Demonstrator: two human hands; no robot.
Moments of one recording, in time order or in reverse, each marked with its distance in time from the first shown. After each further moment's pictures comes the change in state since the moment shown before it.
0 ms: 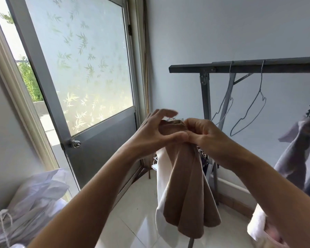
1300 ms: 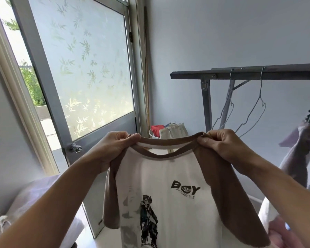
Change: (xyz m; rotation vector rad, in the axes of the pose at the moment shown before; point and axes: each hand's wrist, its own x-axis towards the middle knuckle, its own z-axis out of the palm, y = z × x) left_hand -0.037 -0.044 -0.056 -0.498 0.122 -0.503; right_hand -0.008 0.022 -0.030 -0.097 0.227 0.210
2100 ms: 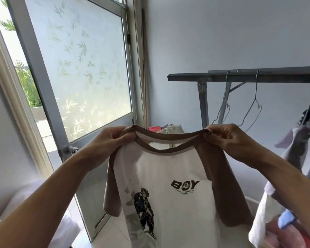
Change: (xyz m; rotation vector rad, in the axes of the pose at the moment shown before) left_hand 0.005 0.004 -0.018 0.098 -0.170 0.276; right_hand 0.000 -0.010 -0.027 -0.077 -0.186 -0.254
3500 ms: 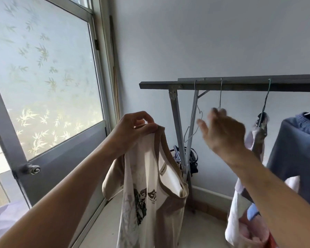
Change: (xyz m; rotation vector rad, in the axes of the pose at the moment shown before) left_hand 0.082 0.031 0.083 0.238 0.016 0.359; right_hand 0.007 -0.018 -0.018 -1.275 0.681 0.272
